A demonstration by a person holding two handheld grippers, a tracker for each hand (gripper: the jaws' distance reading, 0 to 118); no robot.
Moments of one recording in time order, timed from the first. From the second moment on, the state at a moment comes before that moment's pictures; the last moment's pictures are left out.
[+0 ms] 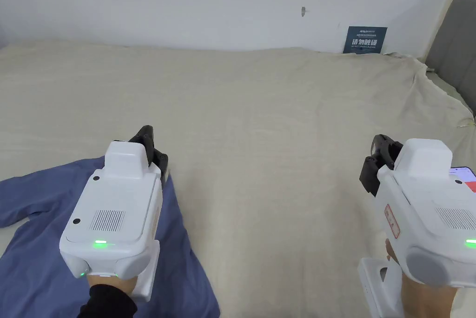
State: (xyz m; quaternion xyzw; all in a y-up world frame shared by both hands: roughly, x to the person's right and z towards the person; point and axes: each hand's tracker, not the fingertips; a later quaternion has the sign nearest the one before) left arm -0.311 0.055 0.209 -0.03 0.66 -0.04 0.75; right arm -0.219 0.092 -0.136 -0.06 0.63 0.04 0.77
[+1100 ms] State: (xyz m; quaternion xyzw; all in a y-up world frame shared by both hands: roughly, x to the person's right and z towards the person) left arm -0.298 0.063 0.276 -0.02 0.72 -0.04 0.70; right arm -0.251 0.102 -0.082 -0.04 0.68 0.04 0.73
